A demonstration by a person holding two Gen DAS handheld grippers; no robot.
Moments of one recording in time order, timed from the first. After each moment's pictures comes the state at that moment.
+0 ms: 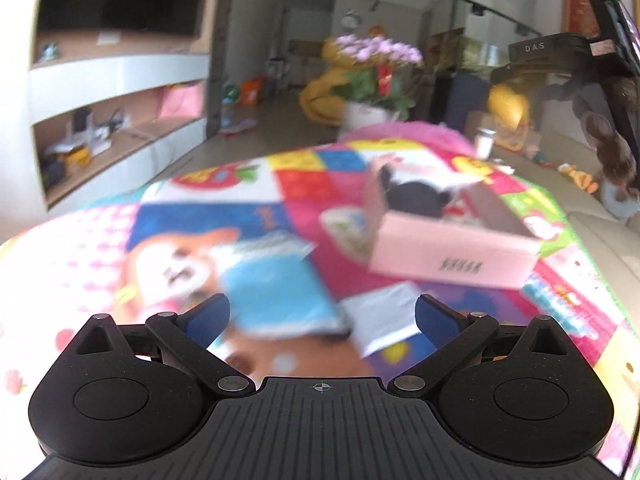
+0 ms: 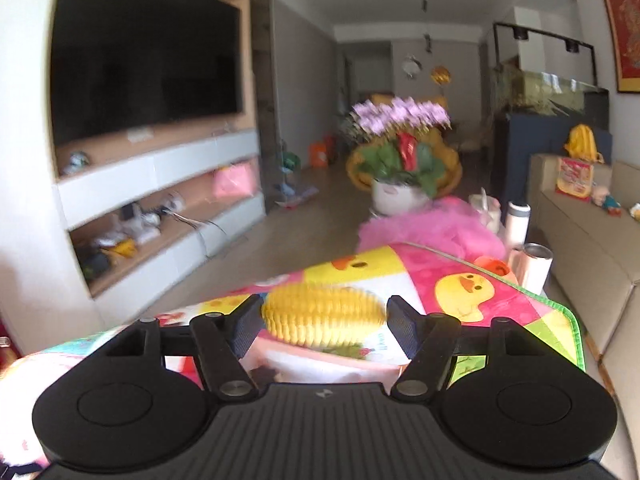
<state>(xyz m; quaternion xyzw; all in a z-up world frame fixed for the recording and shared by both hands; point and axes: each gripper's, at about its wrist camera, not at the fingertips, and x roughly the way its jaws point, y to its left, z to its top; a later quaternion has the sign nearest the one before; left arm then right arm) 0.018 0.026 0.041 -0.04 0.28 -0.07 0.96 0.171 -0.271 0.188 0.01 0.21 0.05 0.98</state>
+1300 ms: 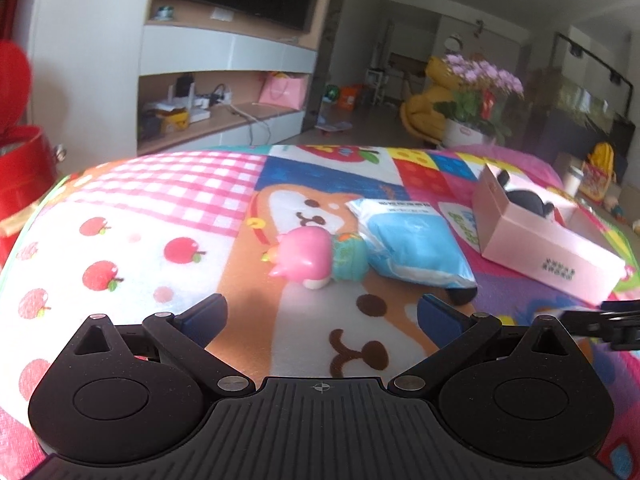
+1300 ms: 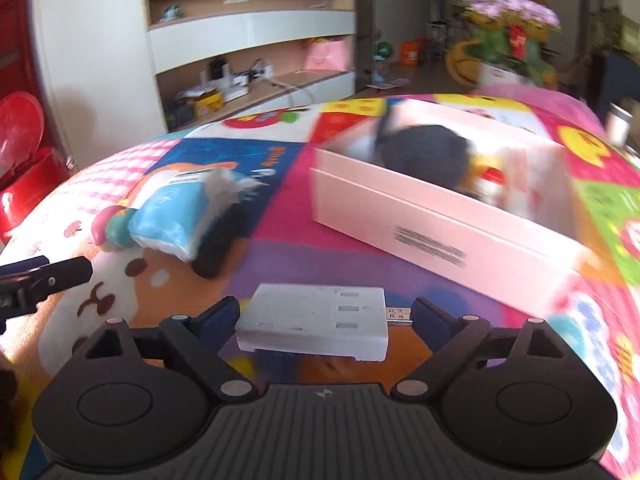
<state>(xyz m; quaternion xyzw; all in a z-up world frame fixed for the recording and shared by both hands) -0.021 0.074 0.013 -0.10 0.27 0.06 0.96 0.029 -0.195 0.026 -0.04 0.35 0.17 0.92</state>
